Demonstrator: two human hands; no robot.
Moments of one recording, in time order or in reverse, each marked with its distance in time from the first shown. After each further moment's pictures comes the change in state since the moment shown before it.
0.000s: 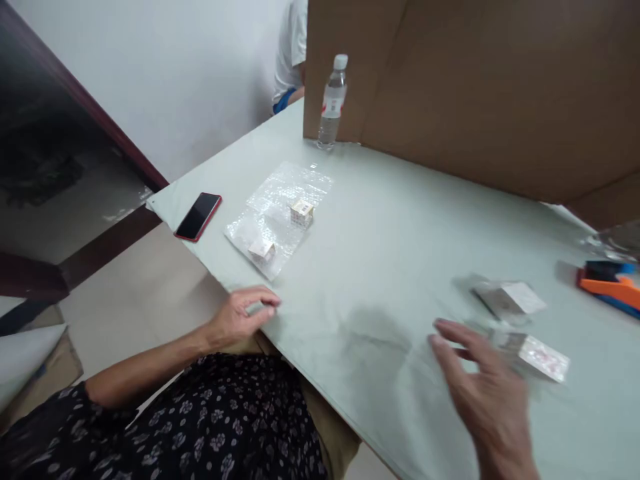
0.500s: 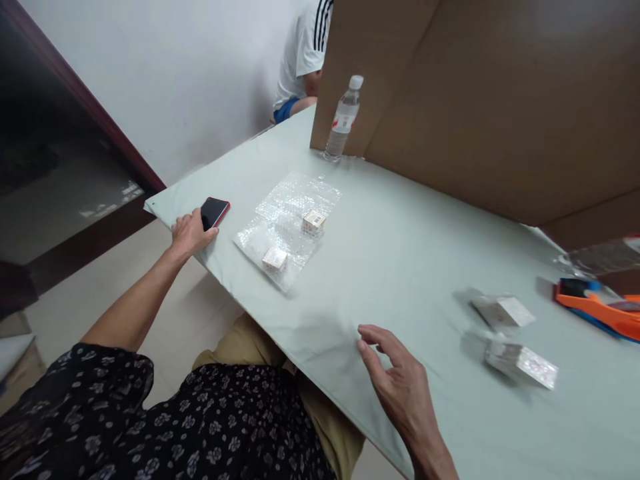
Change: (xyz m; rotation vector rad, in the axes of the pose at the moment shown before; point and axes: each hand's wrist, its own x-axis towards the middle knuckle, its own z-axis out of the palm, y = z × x) left_hand 0.105 -0.099 -0.183 0.863 0.405 -0.601; right_hand -0.024 -0.115 0.066 0.078 -0.129 -0.138
